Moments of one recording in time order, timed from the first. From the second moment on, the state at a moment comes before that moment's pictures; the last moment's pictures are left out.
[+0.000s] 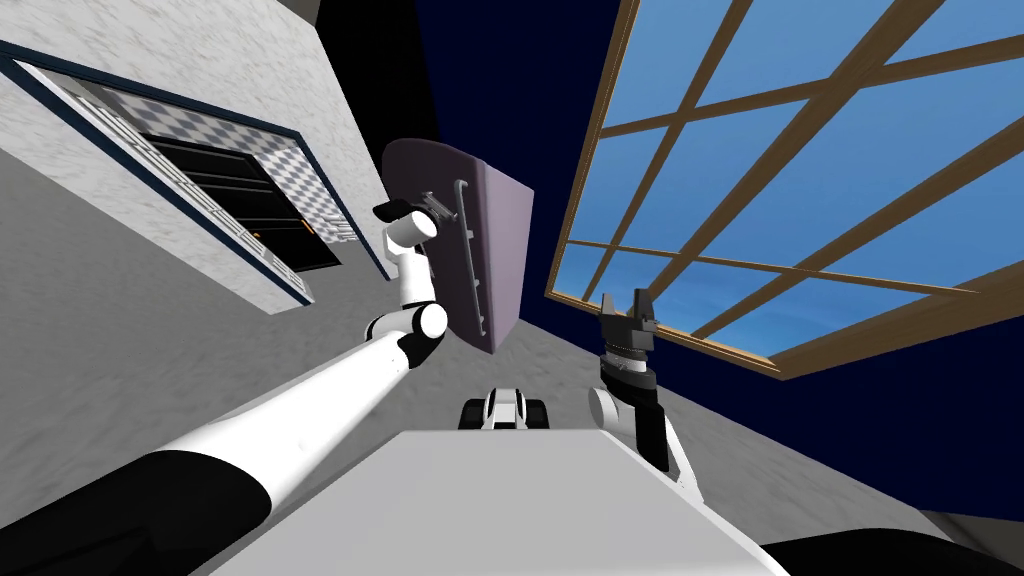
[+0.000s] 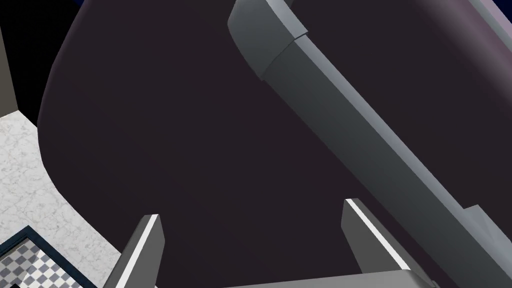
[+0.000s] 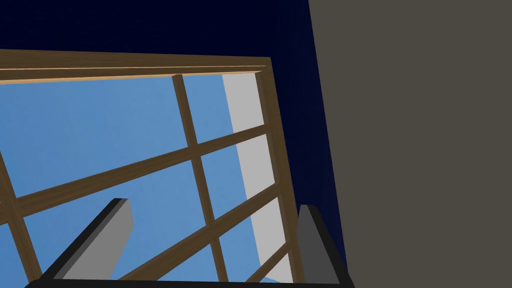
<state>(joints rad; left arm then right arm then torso) -1.21 0.21 0.59 -1.29 0.21 0.62 0.41 0.51 0.00 -0.06 -2.37 0.04 -0.54 -0.08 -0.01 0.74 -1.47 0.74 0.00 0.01</state>
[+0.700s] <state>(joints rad) -1.28 0.22 0.63 -1.21 0.23 0.71 0.43 0.51 0.00 -0.06 -2.37 0.04 -0.54 -0.08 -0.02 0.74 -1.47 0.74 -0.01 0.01</state>
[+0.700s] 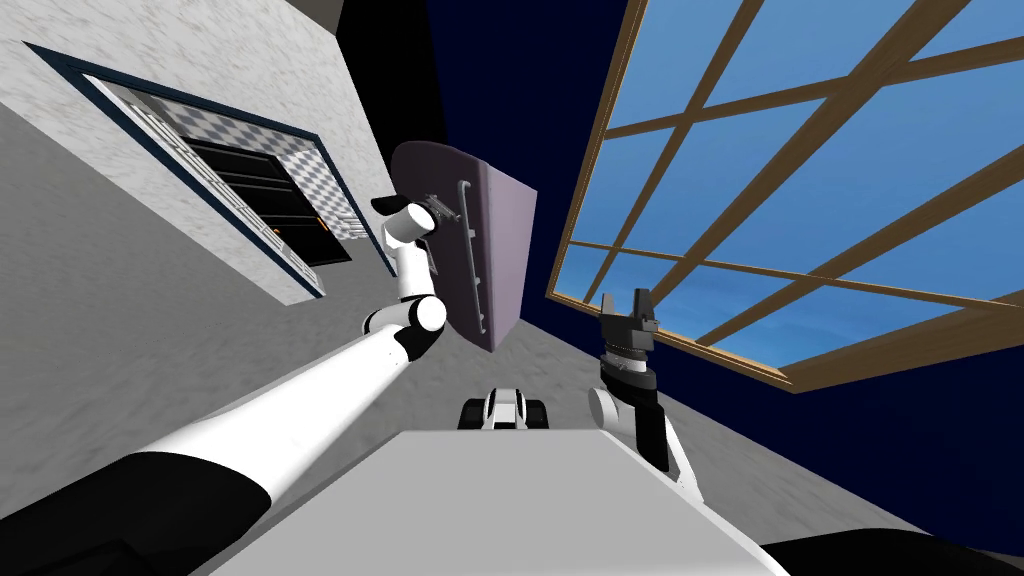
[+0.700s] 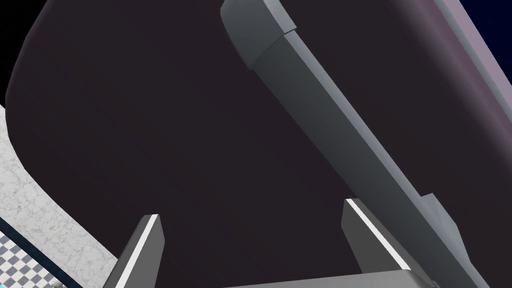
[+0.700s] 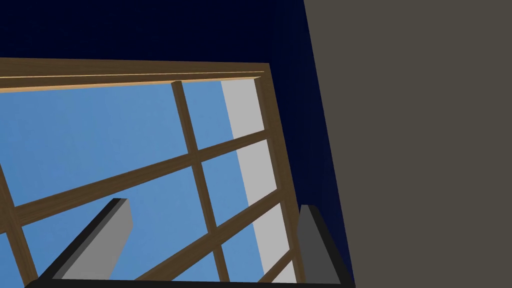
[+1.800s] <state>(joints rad) -1.29 0.19 0.61 -1.24 0.34 0.77 0.41 0.51 0.00 -0.06 -2.37 0.04 -0.54 -0.08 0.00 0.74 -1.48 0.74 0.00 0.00</state>
